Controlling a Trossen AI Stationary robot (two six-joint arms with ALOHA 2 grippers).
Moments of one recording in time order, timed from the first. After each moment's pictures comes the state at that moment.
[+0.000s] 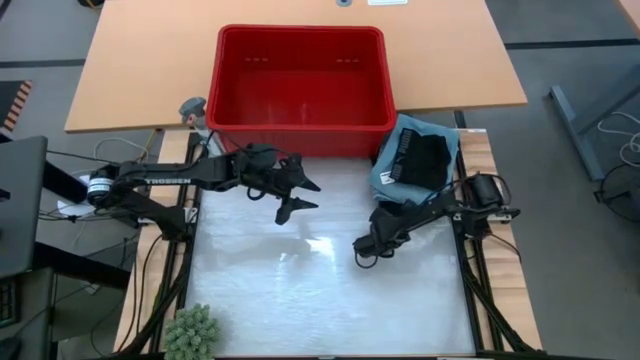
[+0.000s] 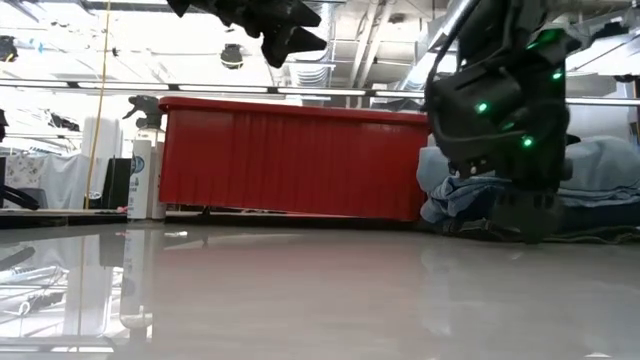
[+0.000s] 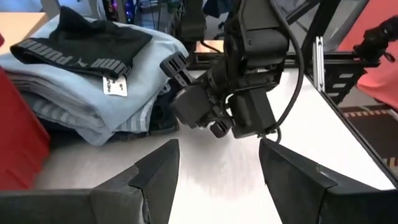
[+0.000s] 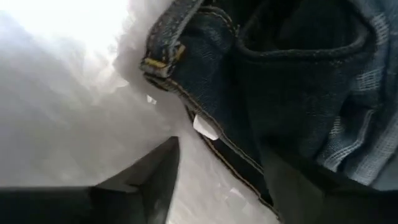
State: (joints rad) left arm 0.19 1.36 1.06 -0.08 0.30 0.06; right arm 0.19 1.93 1.01 -1.17 0.49 1.00
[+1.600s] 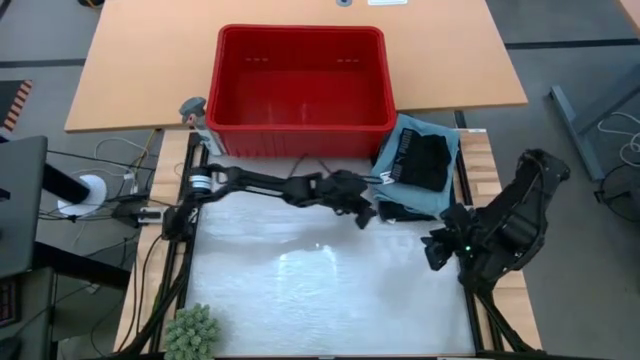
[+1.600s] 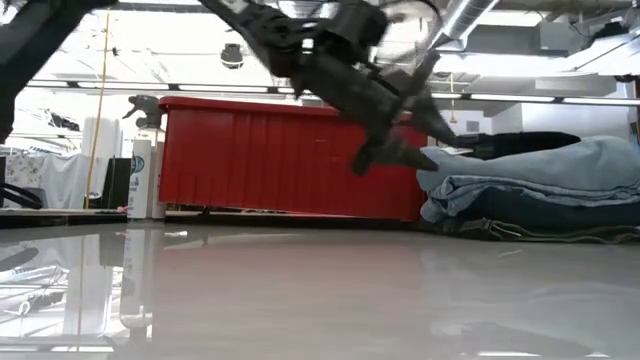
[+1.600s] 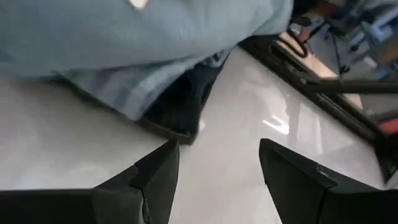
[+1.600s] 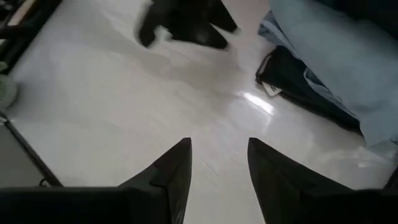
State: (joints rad) left arm 0.13 2.10 1.48 0.16 0.09 -0.52; right arm 0.87 1.24 1.38 -1.57 0.65 1.86
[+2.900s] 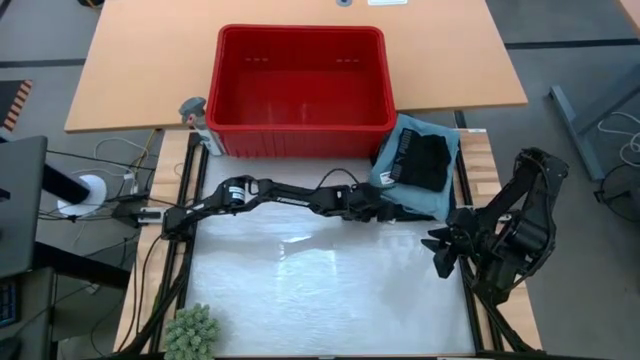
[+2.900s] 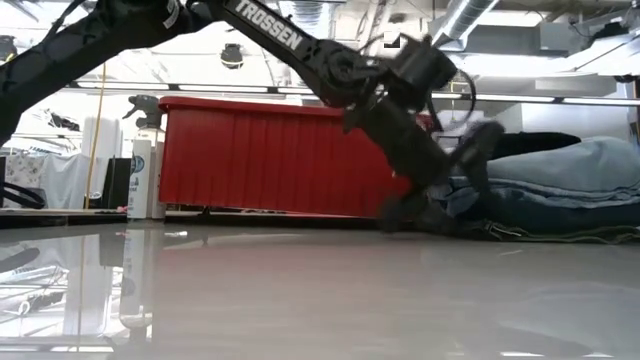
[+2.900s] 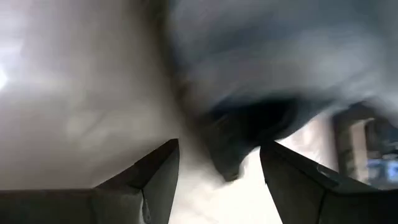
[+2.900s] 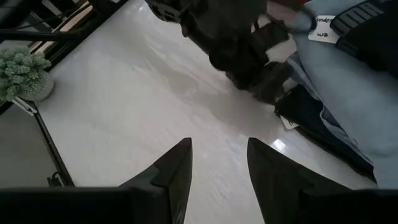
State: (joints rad) left arm 0.08 2.46 1.92 -0.10 -0.10 -1.24; right arm 0.98 1.23 1.38 -1.56 0.82 1.79
